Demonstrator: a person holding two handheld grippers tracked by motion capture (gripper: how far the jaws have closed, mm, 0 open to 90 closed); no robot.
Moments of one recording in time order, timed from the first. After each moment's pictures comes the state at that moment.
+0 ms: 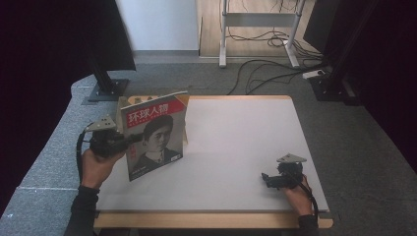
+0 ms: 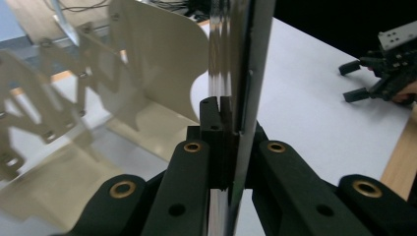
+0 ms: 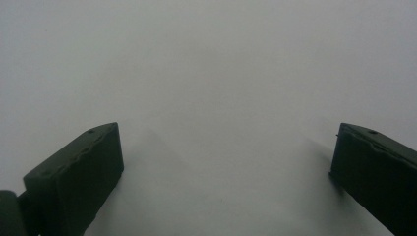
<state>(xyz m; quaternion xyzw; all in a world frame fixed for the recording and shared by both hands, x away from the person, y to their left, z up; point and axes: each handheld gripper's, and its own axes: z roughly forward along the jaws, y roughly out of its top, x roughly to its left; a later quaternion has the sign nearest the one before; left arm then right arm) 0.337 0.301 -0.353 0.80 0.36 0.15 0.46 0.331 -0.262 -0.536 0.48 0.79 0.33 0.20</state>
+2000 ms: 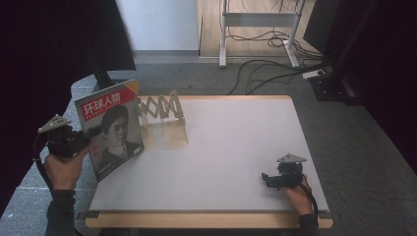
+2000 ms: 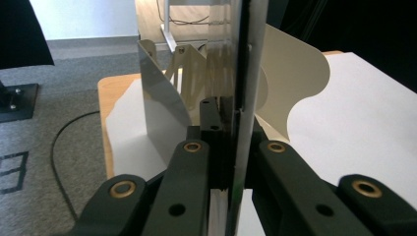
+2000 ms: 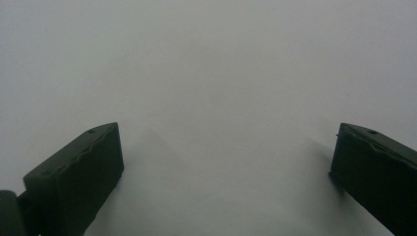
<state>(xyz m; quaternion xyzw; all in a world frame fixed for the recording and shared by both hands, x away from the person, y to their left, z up) 0.328 0.373 -0.345 0.70 0.49 0.24 0.46 0.331 -0.262 -0.536 0.48 0.79 0.33 0.20</state>
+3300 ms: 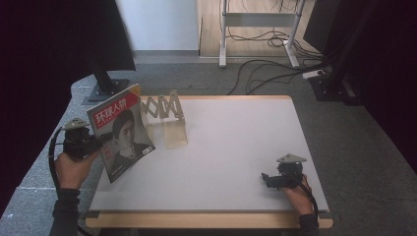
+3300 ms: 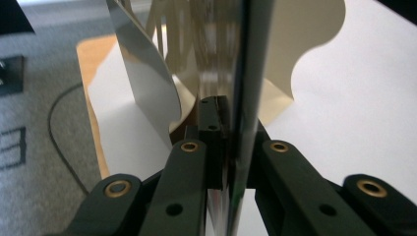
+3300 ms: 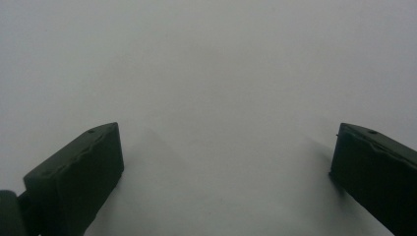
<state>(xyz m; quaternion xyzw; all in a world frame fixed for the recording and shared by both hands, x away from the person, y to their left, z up) 0.338 0.363 -0.360 0.76 0.49 0.19 0.38 0.331 -0.262 -0.536 0.48 0.79 0.33 0.20</state>
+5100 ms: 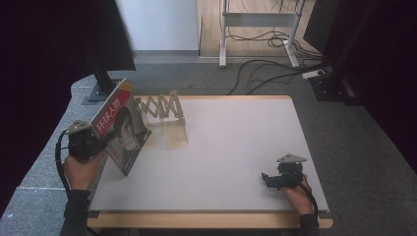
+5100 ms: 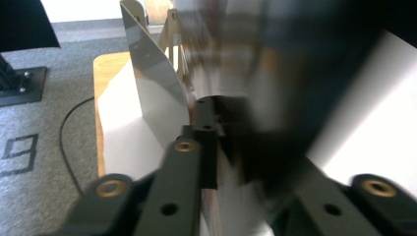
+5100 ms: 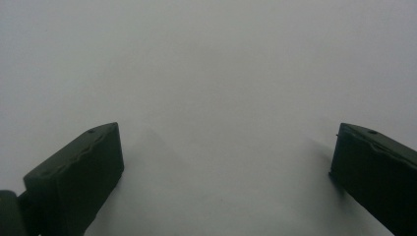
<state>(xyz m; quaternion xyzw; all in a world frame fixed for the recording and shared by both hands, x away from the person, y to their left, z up) 0.335 0.350 -0.372 0.71 0.51 0.24 0.42 0.332 -0.262 -0.536 0.48 0.79 0.33 0.20</state>
